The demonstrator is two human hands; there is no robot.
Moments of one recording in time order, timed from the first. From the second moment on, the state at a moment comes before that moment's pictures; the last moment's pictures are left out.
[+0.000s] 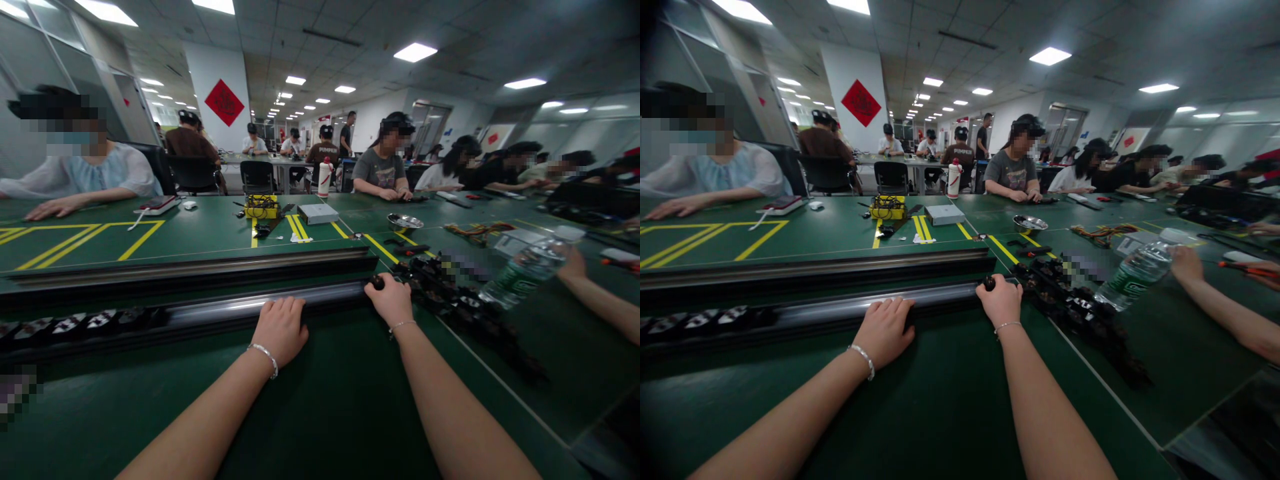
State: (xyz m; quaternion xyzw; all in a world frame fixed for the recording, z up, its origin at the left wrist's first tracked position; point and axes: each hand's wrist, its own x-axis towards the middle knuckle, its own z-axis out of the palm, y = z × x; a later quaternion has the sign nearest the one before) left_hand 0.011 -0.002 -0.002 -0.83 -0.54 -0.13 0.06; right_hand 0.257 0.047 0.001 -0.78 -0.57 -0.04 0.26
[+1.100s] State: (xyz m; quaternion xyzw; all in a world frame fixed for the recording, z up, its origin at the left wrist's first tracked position) left_hand 0.012 -0.003 0.001 -0.83 -0.55 -0.12 0.05; right_hand 0.264 0.048 -0.002 -0.80 -0.55 -0.06 0.24
